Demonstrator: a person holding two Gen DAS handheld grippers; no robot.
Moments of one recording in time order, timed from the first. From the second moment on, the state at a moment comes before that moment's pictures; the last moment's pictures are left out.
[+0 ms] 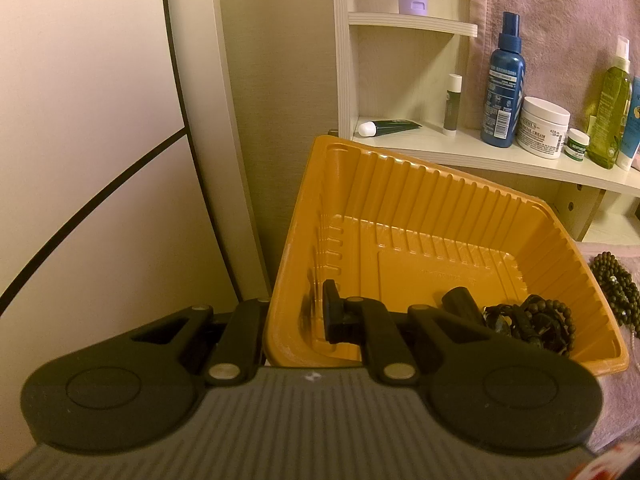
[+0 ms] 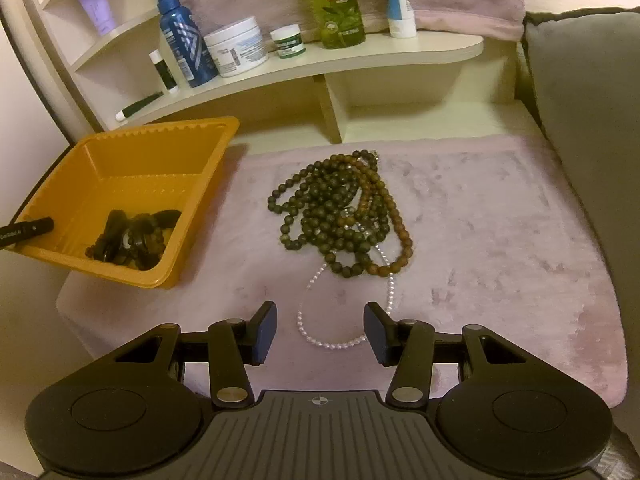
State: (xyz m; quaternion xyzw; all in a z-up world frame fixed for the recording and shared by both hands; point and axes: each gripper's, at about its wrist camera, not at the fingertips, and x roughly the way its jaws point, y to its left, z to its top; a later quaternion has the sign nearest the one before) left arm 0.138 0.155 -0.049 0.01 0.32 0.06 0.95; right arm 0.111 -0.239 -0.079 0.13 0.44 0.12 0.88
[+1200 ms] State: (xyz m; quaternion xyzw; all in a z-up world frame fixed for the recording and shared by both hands) left arm 0.141 0.157 -0.052 0.01 0.32 0.06 0.94; right arm 0.207 -0.233 -0.100 0.17 0.40 0.09 0.90
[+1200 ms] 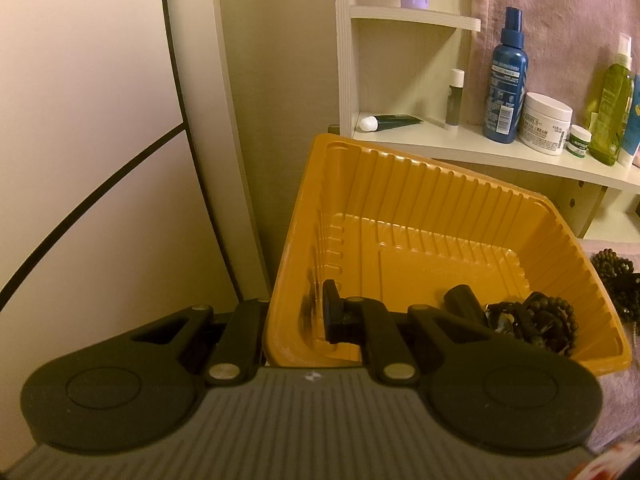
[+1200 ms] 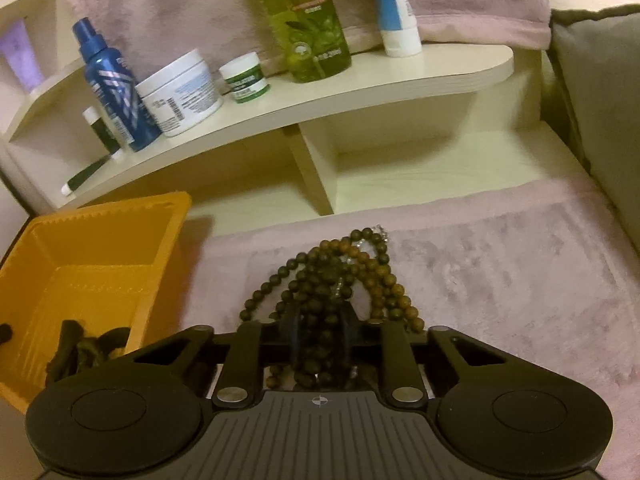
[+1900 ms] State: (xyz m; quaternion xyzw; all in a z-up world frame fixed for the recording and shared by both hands) left arm 0.141 0.157 -0.052 0.01 0.32 0.06 0.95; right arm 0.152 -0.273 0.038 0.15 0.26 0.13 0.94
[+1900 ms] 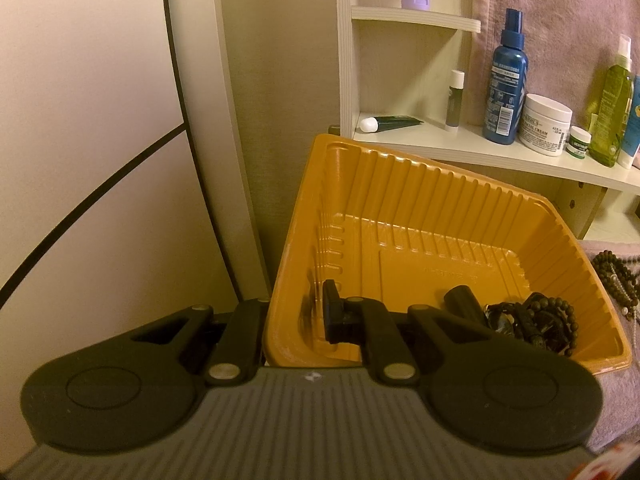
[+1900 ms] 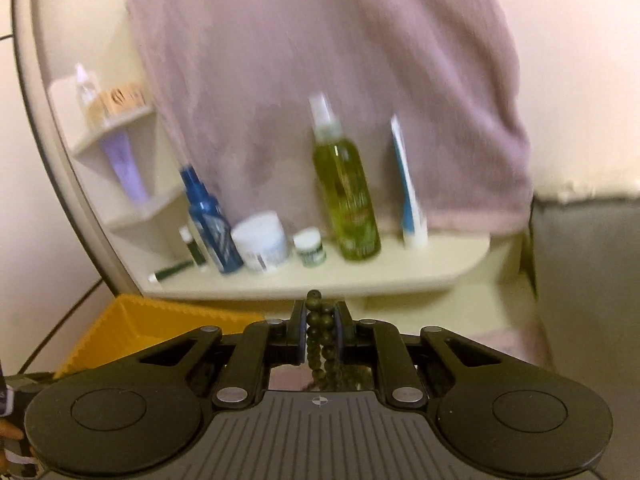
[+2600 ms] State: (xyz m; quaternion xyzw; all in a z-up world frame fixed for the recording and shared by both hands) left arm 0.140 0.157 -0.049 0.02 0.32 0.05 0.95; right arm 0.137 -0.287 0.151 0.09 0.16 0.17 0.97
